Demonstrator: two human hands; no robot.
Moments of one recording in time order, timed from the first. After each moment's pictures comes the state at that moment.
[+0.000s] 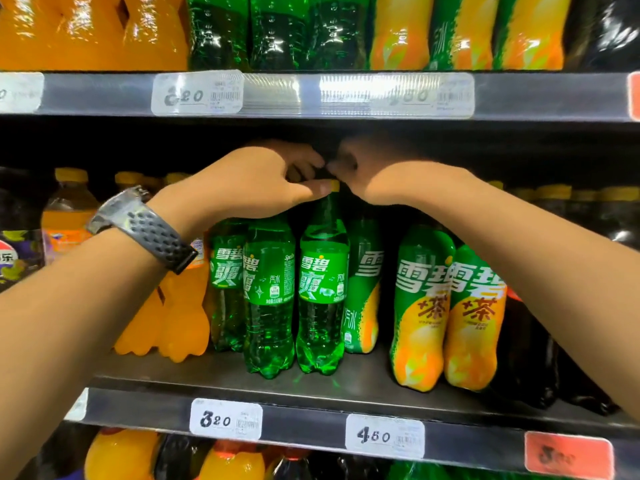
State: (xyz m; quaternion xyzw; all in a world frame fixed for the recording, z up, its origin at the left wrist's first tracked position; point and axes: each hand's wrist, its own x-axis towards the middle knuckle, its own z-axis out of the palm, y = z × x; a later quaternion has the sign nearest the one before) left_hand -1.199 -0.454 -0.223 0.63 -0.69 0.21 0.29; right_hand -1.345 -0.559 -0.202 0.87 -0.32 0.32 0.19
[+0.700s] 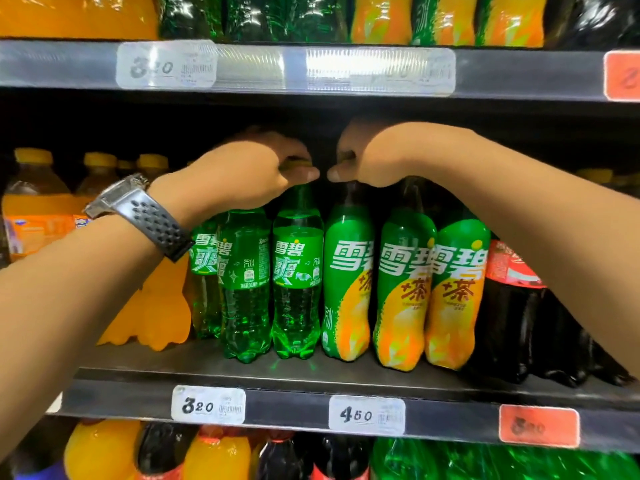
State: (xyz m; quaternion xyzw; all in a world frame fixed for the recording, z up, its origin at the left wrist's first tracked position) left_hand -1.199 -0.479 -0.229 0.61 -0.70 0.30 0.23; right_hand -1.361 -0.573 -0.189 0.91 -0.31 0.16 0.24
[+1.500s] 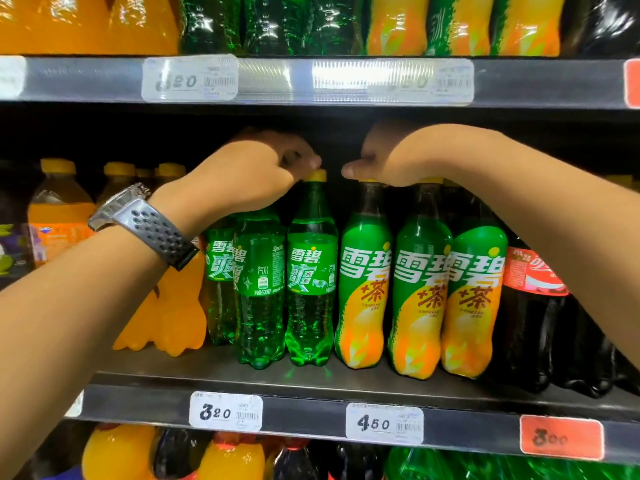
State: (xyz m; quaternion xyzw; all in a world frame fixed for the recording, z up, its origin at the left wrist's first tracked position) left_hand -1.194 -0.462 -0.227 0.62 -0.66 0.28 0.30; right_hand -1.367 -0.566 -0.184 0.89 -0.34 0.16 0.25
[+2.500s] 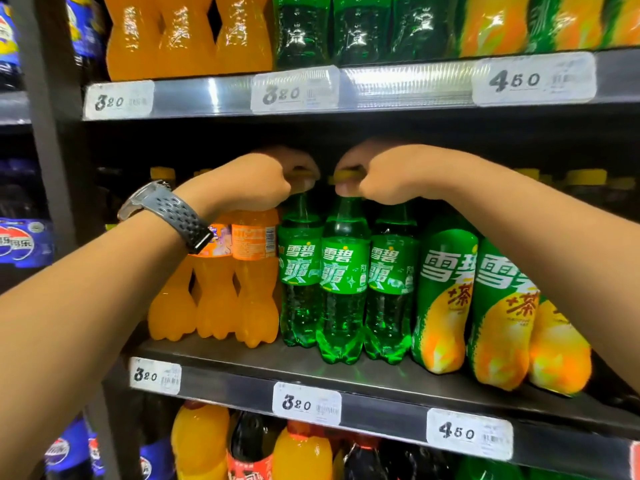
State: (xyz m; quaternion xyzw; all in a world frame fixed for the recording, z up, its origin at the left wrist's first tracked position) left_hand -1.125 -0.425 -0.223 0.68 -0.67 0.22 0.21; right_hand -1.287 -0.527 -0.204 0.95 -0.24 0.18 0.12
